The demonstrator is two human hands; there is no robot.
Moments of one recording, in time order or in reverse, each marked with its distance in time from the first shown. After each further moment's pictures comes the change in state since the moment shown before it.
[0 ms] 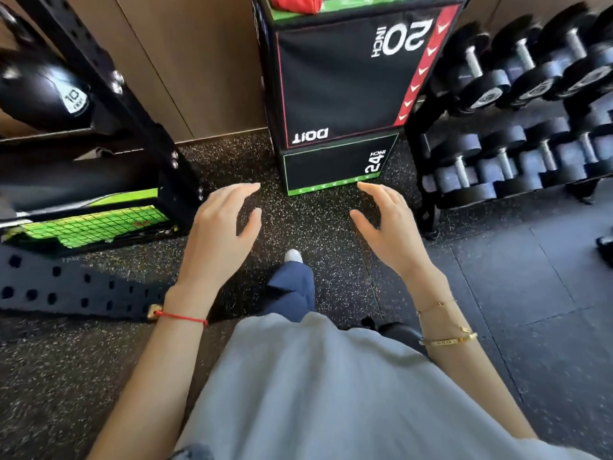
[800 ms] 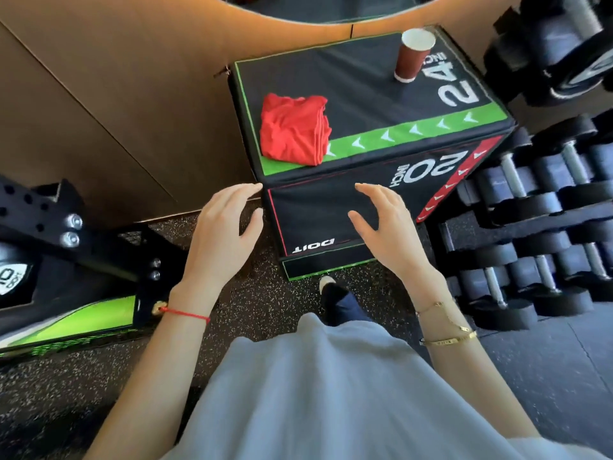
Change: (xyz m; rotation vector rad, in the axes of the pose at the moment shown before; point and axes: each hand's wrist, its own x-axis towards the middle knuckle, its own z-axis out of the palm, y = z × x) left_hand 0.471 -0.078 0.064 0.024 0.041 0.027; right_hand 0.474 0.069 -0.010 0.047 0.024 -0.007
